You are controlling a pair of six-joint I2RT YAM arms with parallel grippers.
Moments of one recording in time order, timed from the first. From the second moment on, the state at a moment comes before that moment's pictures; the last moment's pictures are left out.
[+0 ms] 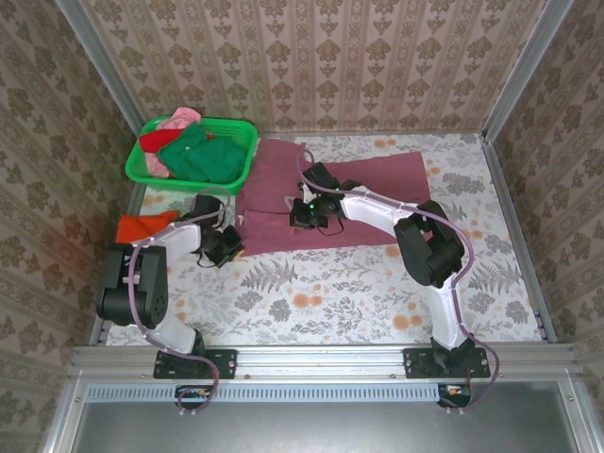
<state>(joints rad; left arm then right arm) -0.18 1.59 0.80 -0.46 0.31 -0.83 0.60 2.09 1.56 -0.46 -0.37 0.68</state>
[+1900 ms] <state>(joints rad) -0.56 1.44 0.70 -0.47 0.23 -0.84 0.01 1.20 0.58 -0.67 -0.15 0.66</state>
